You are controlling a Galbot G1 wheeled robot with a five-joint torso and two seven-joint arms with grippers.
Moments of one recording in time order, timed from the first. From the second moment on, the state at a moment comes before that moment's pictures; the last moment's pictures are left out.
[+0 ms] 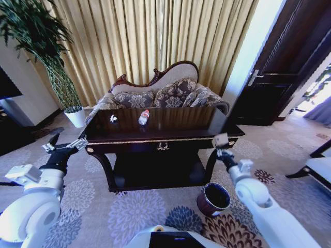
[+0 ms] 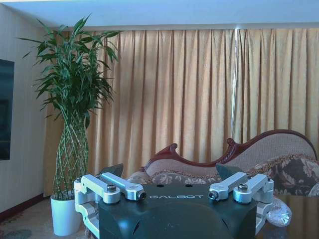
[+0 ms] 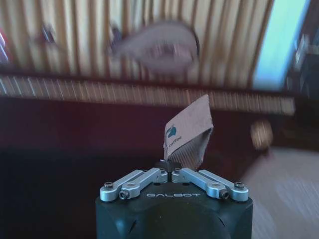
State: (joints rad) left arm 1.62 -1.04 -0.99 -2.50 -0.75 0.36 -0.35; right arm -1.48 0.95 0.59 1.93 0.56 -0.27 0.19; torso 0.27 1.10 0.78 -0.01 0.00
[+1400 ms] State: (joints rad) left arm 1.62 -1.05 -0.99 -2.50 -0.75 0.35 -0.35; right arm -1.17 1.09 0.41 1.09 0.31 -0.25 0.26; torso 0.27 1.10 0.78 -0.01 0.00
